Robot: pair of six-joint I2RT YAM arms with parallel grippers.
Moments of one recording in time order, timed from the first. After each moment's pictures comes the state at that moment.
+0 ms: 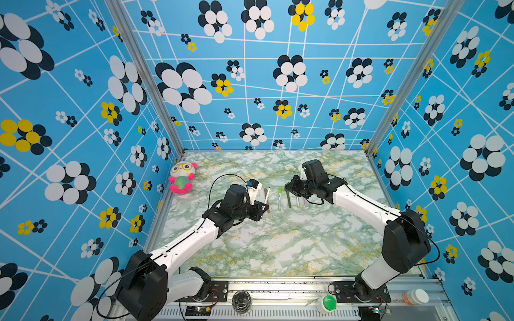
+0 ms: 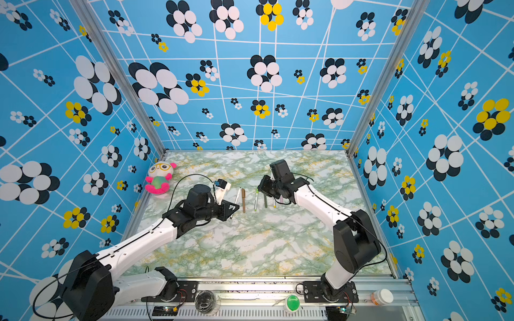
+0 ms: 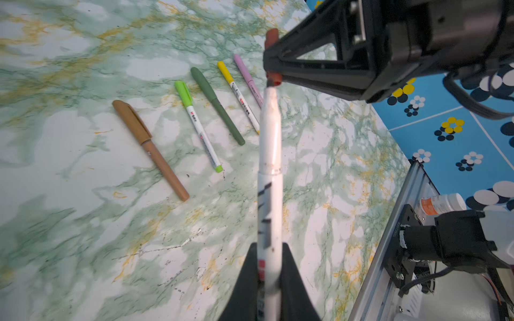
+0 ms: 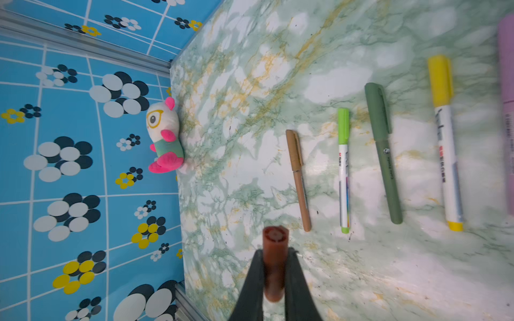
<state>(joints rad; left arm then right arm) -0.58 1.23 0.76 -0.13 0.42 -0.35 0.53 1.64 1.24 -0.33 -0.27 0.90</state>
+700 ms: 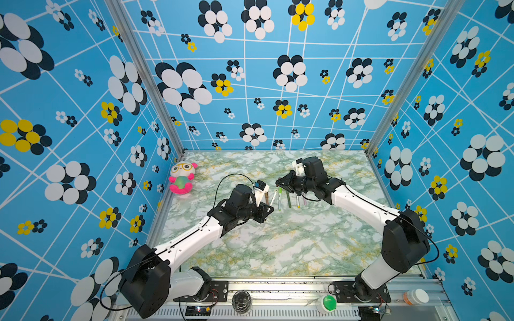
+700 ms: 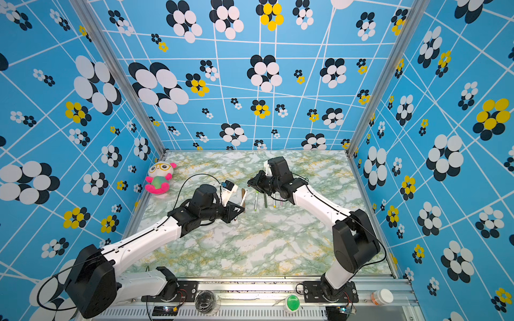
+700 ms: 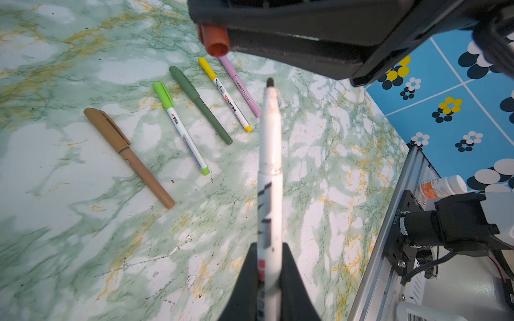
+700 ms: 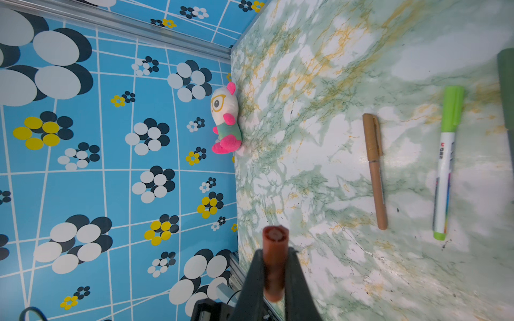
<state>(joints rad) -0.61 1.26 0.78 -0.13 0.40 -0.31 0.55 1.64 1.24 -0.17 -0.44 1.01</state>
